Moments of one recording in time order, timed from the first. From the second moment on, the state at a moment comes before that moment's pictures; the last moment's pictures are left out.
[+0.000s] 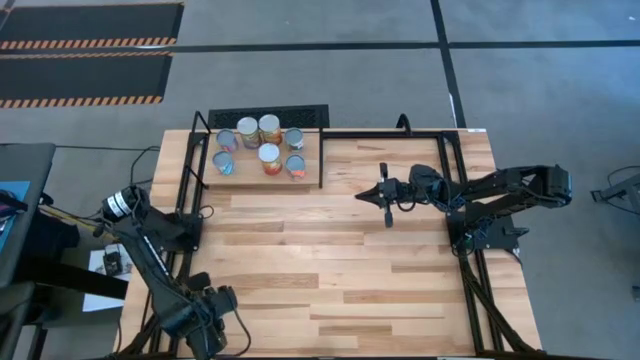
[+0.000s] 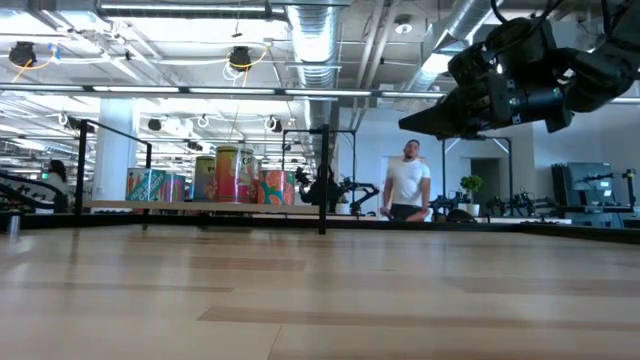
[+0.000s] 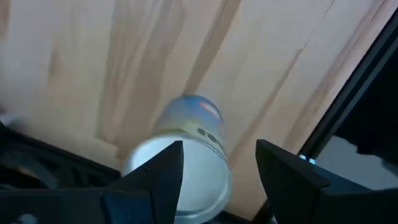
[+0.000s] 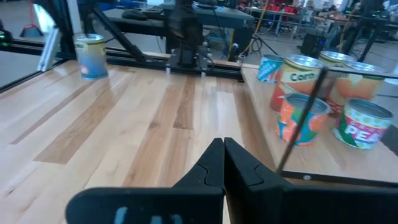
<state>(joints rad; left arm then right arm) -0.99 1.68 1.35 -1.23 -0.02 -1.41 -0.32 1.29 0.29 0.87 -0.31 -0.17</state>
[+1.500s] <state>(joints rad) -0.82 1.73 1.44 -1.37 -0.29 -1.19 -0.29 1.29 0.29 0.85 -0.31 -0.13</state>
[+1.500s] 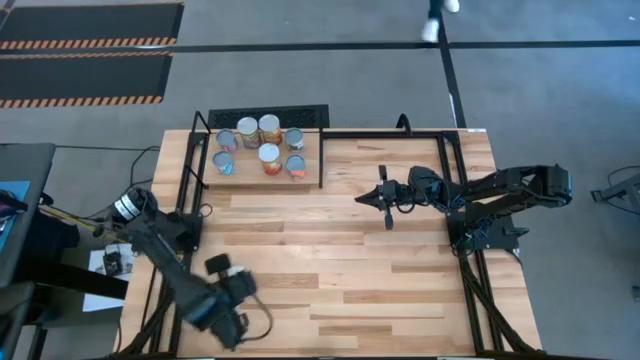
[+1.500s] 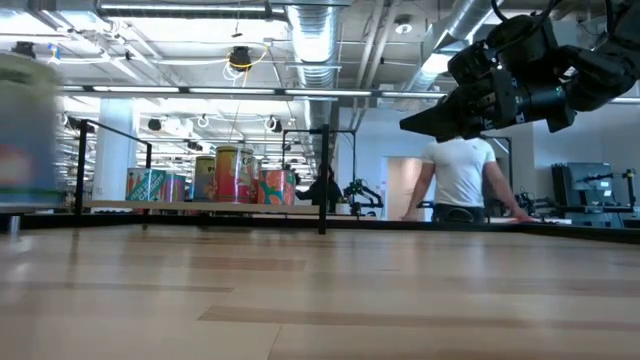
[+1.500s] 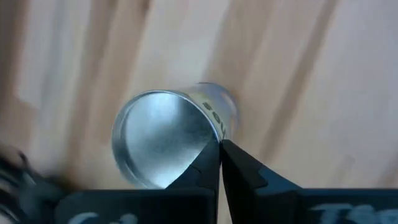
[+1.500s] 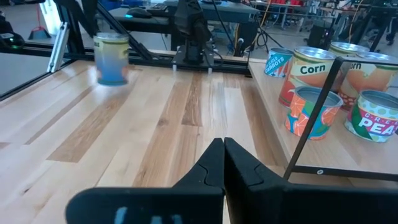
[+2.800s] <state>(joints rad) 0.34 1.29 1.16 -1.16 -0.38 -0.25 -0.29 1.29 0.29 0.81 -0.31 -0.12</state>
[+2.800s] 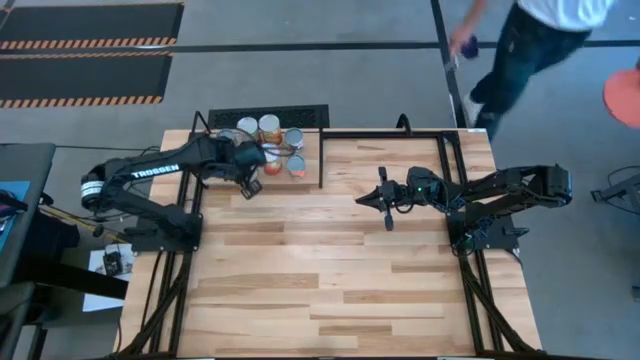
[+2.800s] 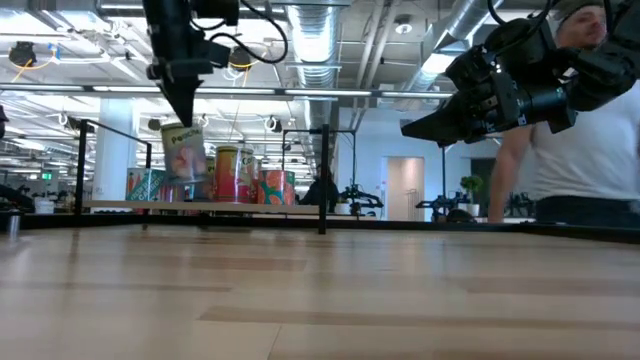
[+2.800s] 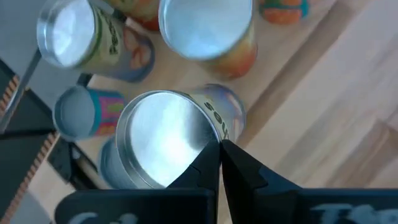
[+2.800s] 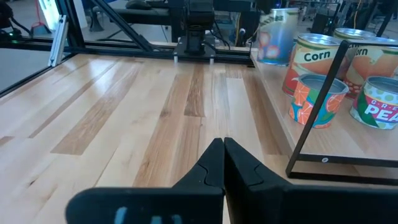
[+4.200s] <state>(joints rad) 0.56 1.41 1.16 -1.01 -0.33 -0.09 -0.29 1.29 0.29 0.80 -0.31 -0.11</state>
